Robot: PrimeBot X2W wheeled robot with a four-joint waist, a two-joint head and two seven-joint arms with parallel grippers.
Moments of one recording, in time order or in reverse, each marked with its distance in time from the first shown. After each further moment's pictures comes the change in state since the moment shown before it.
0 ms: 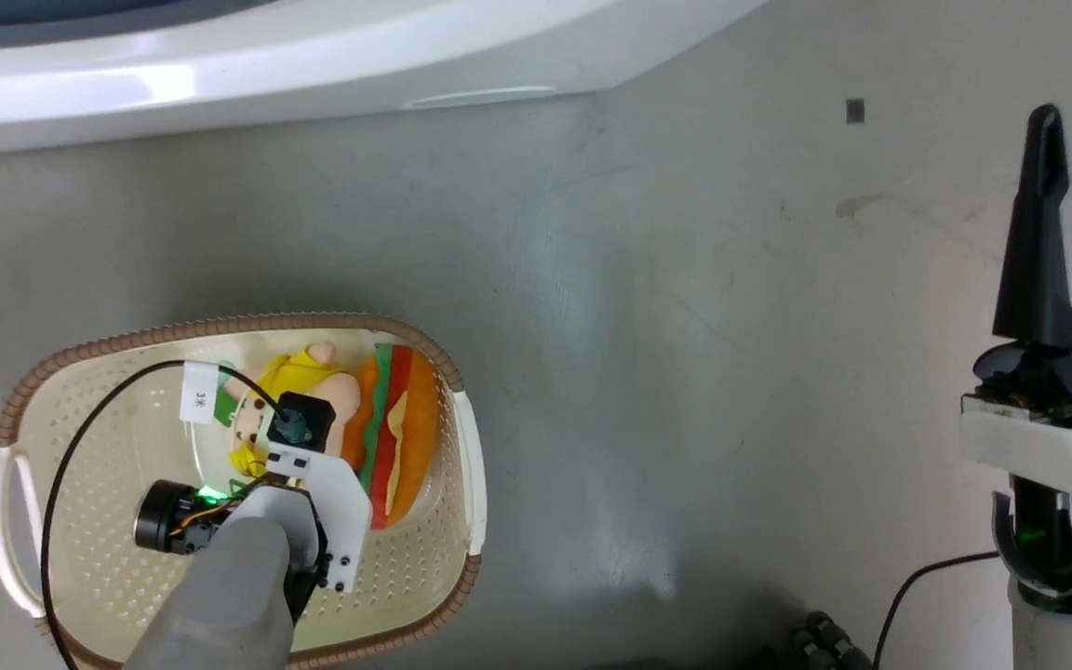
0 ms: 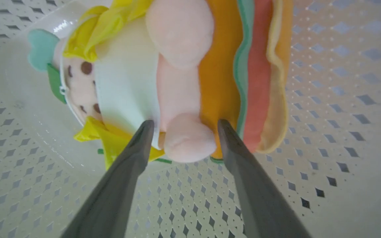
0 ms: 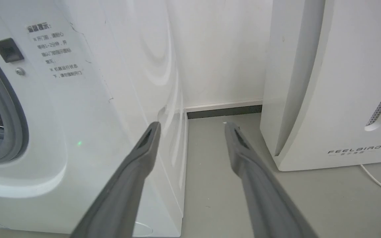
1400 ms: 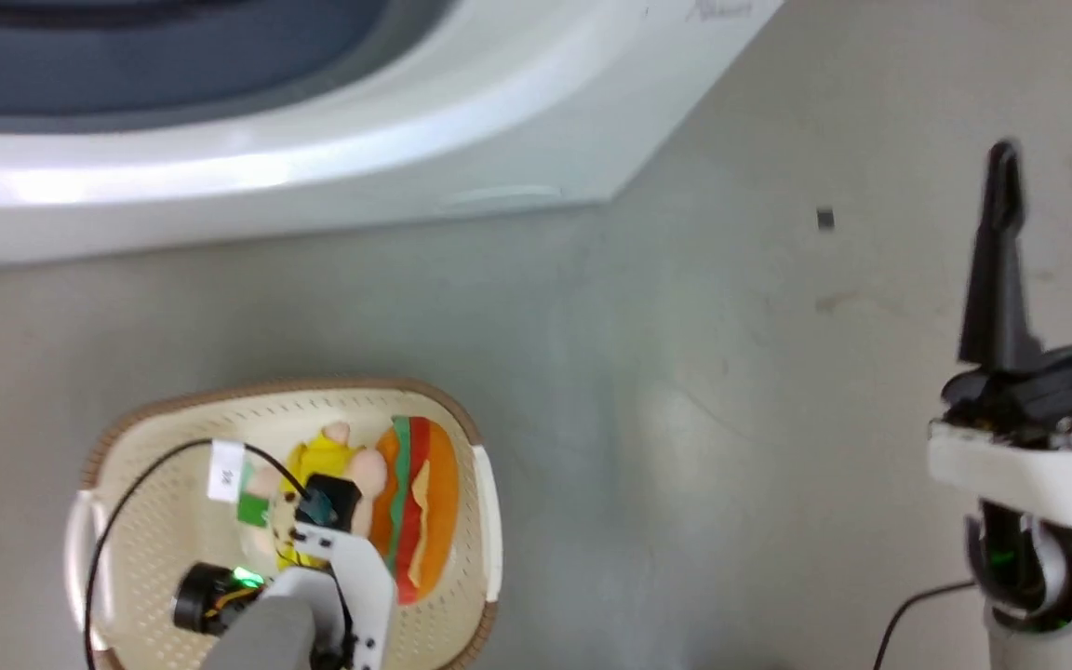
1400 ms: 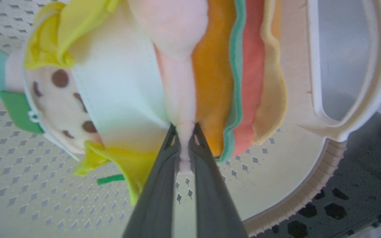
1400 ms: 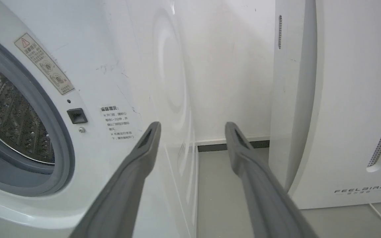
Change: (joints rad) left arm 0.029 -0.049 -0.091 0.183 -0.112 -0.061 -0.117; right arm 0.023 0.000 0.026 0.035 -0.003 0.000 -0.039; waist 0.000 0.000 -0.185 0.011
